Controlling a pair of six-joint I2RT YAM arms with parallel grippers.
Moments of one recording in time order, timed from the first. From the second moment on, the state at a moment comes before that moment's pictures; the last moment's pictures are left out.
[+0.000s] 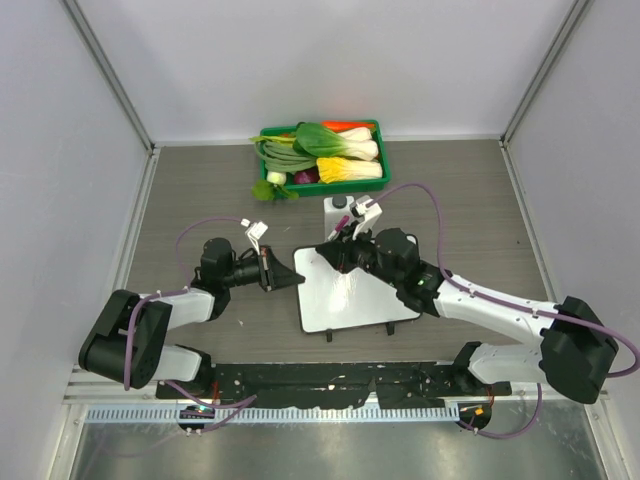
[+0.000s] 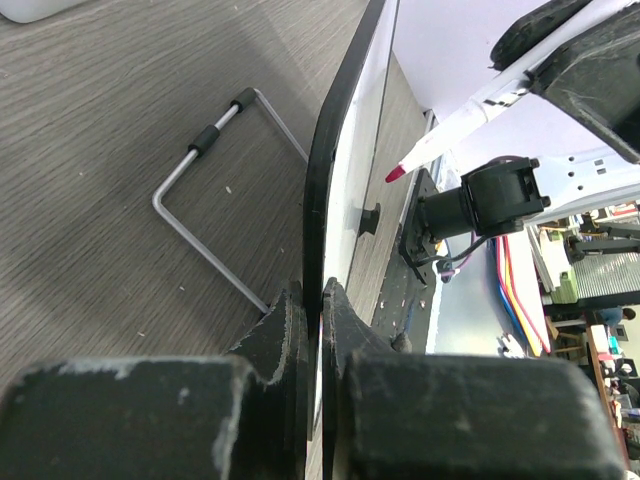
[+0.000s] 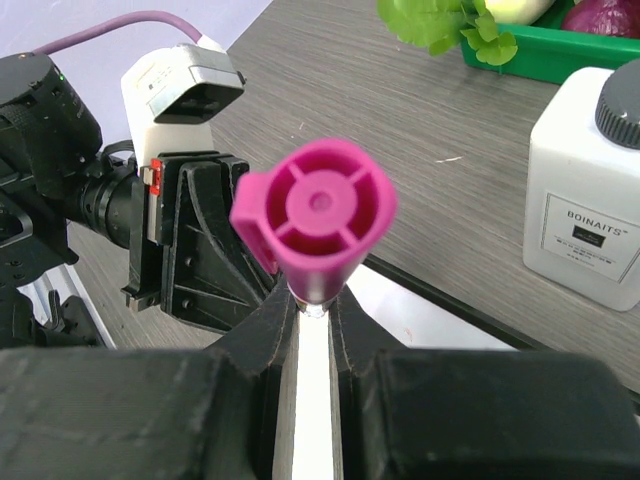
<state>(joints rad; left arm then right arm) -0.32 1.36 0.31 0.77 0.92 -0.68 0.87 1.21 0.69 0.35 0.01 0.41</state>
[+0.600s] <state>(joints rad) -0.32 1.36 0.32 0.74 0.93 -0.67 0.91 1.28 0.73 0.38 0.12 0.39</state>
